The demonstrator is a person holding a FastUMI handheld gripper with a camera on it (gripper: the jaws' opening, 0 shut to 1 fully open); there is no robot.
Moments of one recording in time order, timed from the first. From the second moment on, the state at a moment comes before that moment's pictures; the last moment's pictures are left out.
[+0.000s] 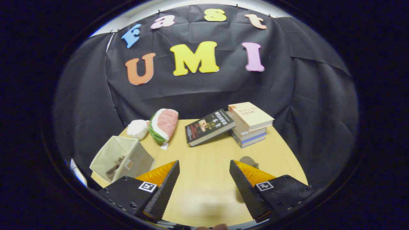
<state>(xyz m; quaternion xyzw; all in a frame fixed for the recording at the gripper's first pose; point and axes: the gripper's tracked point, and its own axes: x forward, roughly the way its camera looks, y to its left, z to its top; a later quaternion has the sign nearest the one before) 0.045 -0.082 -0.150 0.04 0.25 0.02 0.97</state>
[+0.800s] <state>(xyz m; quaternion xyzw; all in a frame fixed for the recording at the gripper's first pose) 0.097 -0.210 -0.338 0.04 0.40 -0.01 0.92</state>
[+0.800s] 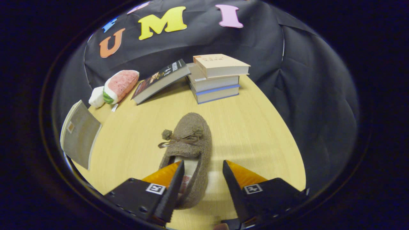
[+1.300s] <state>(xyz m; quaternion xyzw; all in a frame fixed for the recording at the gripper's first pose) 0.107 -0.209 -0.352 0.11 0.43 -0.03 0.90</state>
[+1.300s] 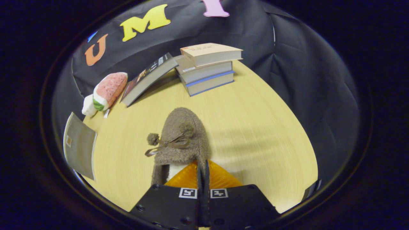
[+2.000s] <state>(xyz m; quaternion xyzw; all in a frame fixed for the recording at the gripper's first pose) 0.064 -0.104 -0.218 0.23 0.38 -0.05 0.89</state>
